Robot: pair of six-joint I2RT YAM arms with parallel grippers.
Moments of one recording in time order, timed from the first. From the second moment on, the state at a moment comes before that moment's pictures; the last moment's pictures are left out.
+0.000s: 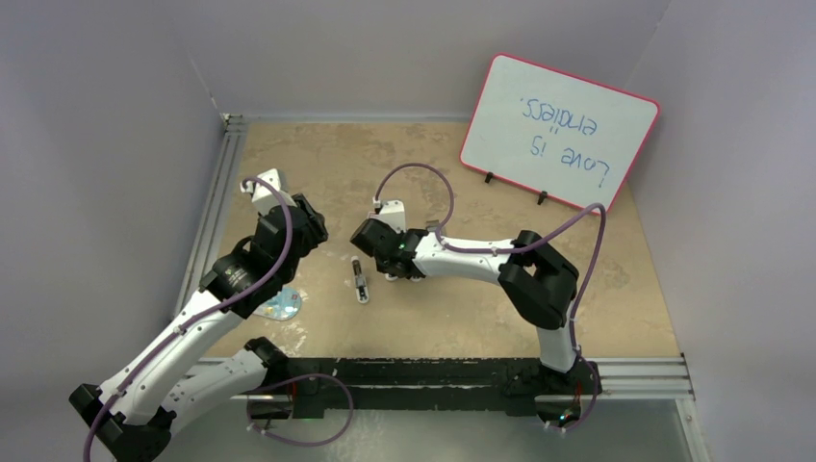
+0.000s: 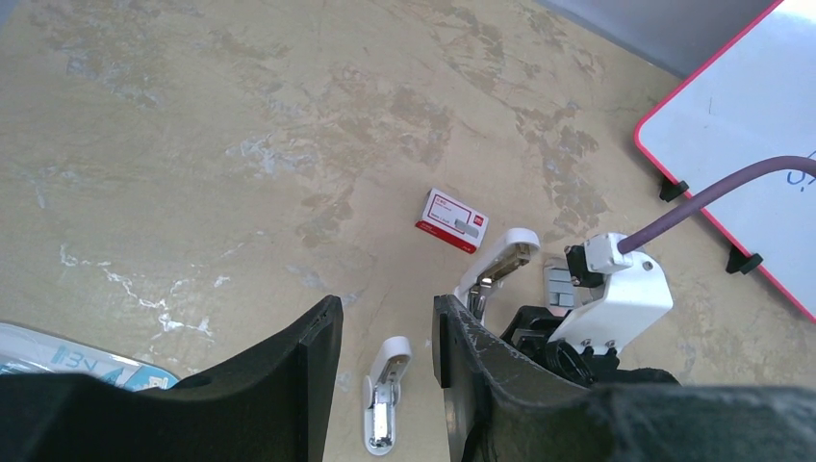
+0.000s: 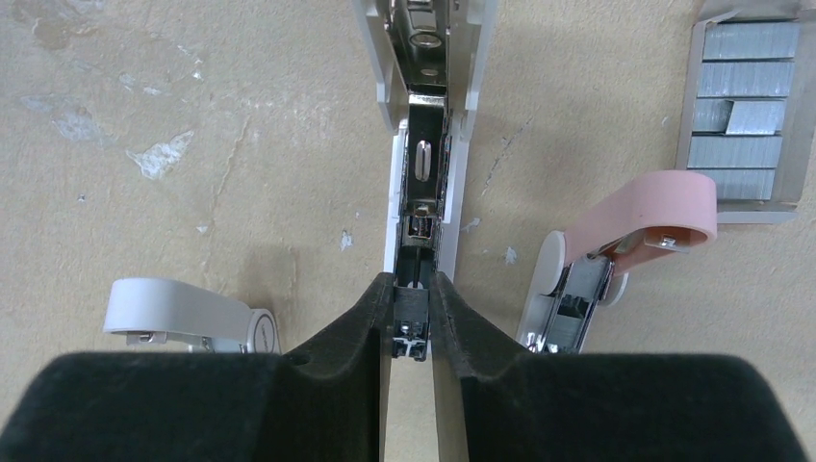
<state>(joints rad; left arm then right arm) -0.65 0.83 0.92 -0.60 -0.61 -0.72 1.05 1.95 1.37 -0.48 0.50 0.79</state>
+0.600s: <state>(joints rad) -0.65 0.83 0.92 -0.59 -0.61 -0.72 1.05 1.95 1.37 -0.50 0.50 0.79</state>
